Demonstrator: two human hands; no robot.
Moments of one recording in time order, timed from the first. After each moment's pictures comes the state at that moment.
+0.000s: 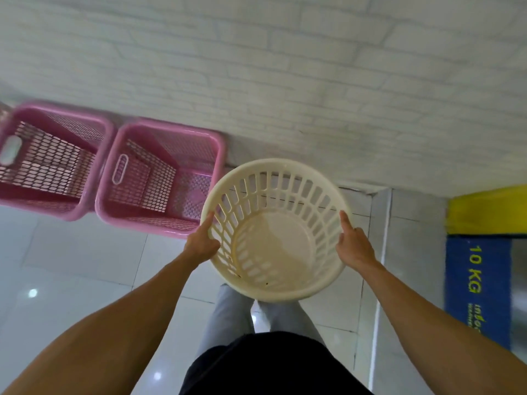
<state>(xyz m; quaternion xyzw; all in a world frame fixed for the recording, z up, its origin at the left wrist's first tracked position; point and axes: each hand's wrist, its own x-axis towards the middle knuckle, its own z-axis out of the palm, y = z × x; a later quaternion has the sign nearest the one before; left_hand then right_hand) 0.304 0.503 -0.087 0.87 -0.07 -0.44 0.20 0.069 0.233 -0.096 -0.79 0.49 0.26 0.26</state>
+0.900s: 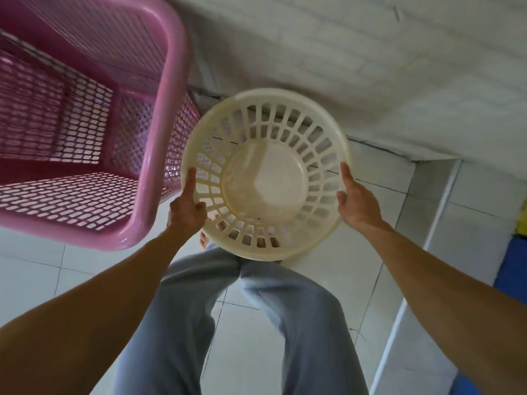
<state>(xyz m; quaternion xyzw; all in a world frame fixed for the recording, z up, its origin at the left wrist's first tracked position) 0.345 0.469 -0.427 0.90 -0.08 -0.38 0.20 0.149 0.158 -0.408 -0.84 0.41 0.28 0.21</state>
